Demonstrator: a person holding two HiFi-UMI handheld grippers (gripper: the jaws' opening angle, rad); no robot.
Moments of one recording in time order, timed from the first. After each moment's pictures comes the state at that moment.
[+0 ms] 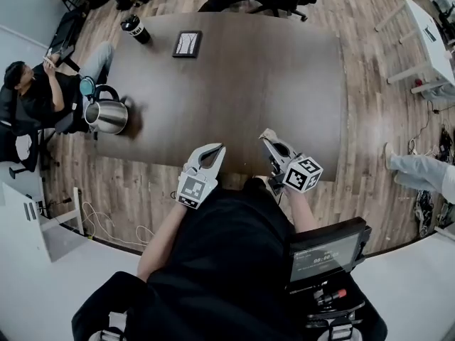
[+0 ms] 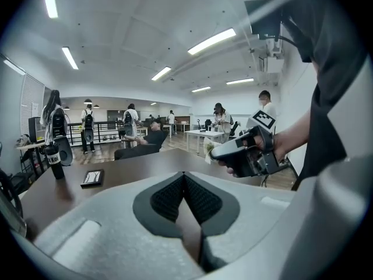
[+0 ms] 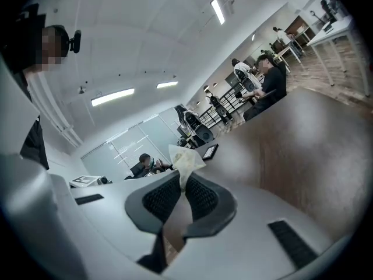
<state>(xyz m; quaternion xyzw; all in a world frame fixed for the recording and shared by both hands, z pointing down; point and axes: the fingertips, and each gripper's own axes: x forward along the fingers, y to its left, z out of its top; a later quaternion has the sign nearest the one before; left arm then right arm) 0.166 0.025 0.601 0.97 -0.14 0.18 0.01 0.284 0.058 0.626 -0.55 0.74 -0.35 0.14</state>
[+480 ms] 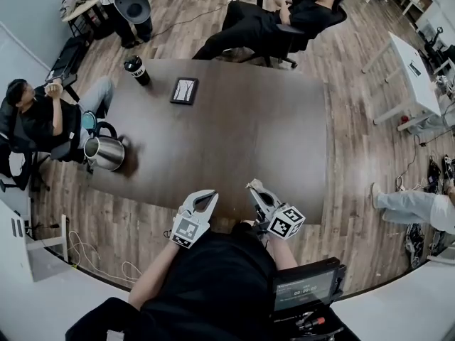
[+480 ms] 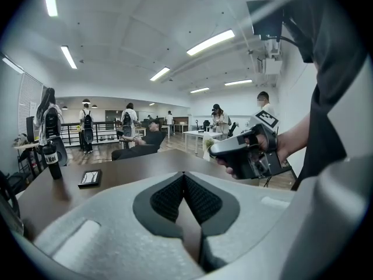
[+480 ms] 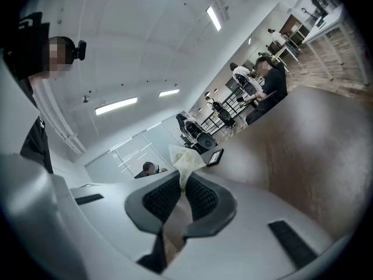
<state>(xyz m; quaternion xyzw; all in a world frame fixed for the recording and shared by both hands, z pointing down) 0.170 0.038 0.600 0.98 -0.12 0.18 0.01 0.274 0.071 0.611 -0.55 0.74 -0.34 0.19</state>
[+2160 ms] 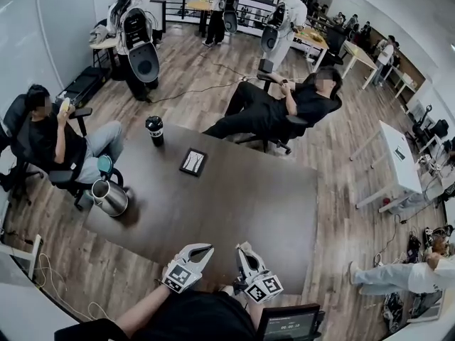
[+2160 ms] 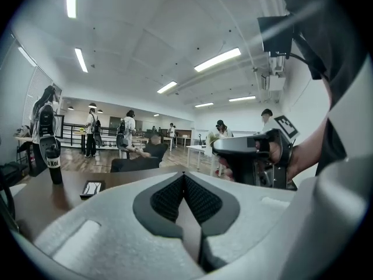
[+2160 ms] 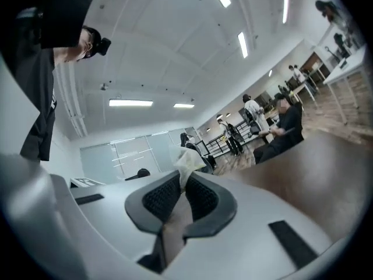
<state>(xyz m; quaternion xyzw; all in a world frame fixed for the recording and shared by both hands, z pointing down) 0.158 -0.008 0.557 0.98 -0.14 0.10 0.04 0.241 0.028 0.531 -0.60 0.76 -0.18 0.17</state>
